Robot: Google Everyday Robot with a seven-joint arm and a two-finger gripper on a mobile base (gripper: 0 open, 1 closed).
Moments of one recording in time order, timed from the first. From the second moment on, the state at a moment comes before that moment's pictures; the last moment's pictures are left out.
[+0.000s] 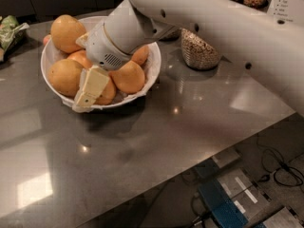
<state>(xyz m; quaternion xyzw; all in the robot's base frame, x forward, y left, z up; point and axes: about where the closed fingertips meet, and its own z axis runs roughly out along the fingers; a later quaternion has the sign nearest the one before) 0.520 0.162 0.931 -0.71 0.56 0.23 0.35</state>
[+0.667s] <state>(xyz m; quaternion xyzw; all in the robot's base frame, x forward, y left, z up) 0.519 0.165 0.931 -0.71 0.56 0.23 0.35</state>
